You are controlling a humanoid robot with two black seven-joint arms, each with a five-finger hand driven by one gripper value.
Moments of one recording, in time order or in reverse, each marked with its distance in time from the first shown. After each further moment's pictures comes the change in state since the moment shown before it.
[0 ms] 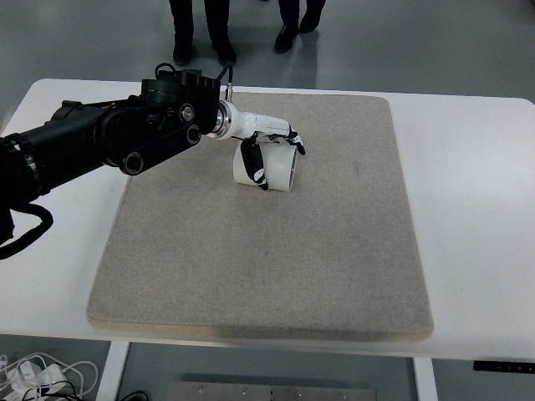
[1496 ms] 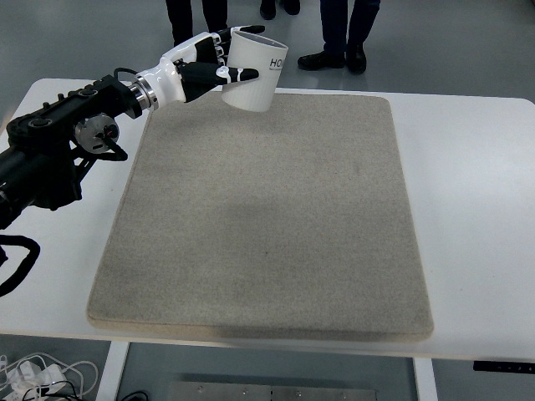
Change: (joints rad) left arm 0.212 0.068 -0.368 0.270 -0.951 -0.208 -0.243; right arm 0.000 0.000 0.000 0.000 0.000 0.000 0.000
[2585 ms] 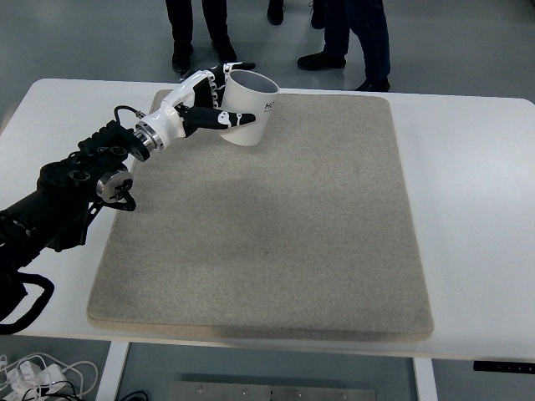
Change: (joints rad) left arm 0.119 -0.076 0.026 0.066 0.252 0.218 -0.305; right arm 0.000 0.000 0.000 0.000 0.000 0.000 0.000
